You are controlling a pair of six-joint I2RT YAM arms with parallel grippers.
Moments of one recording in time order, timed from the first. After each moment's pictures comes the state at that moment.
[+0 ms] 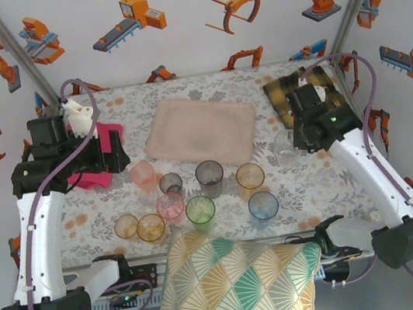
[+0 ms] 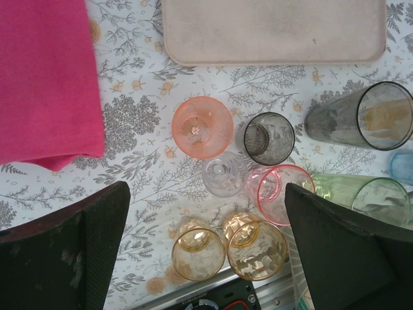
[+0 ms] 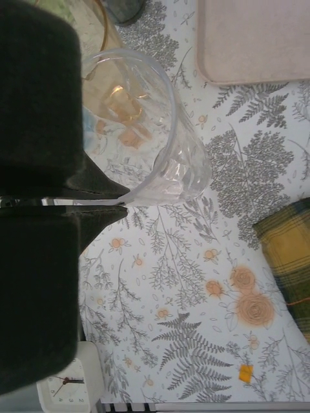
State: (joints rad) left arm -0.11 1.09 1.38 -1.04 0.28 0.11; right arm 0.35 1.19 1.28 -1.12 0.34 0.42
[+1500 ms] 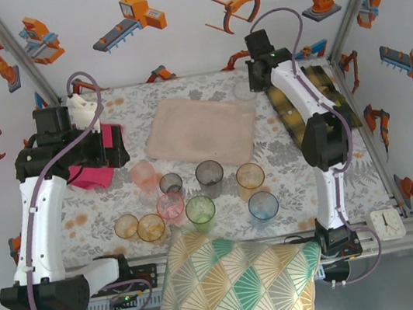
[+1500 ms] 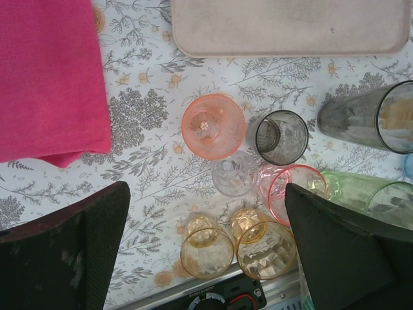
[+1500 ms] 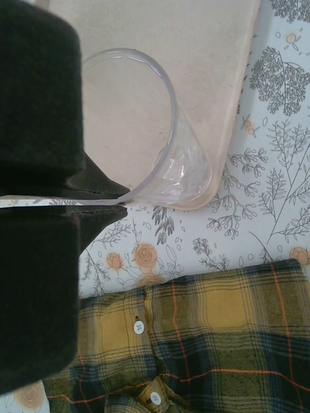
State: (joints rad) left arm -0.11 1.19 1.42 -1.07 0.25 0.13; right arm 0.26 2.12 2.06 -0.86 0.16 0.23
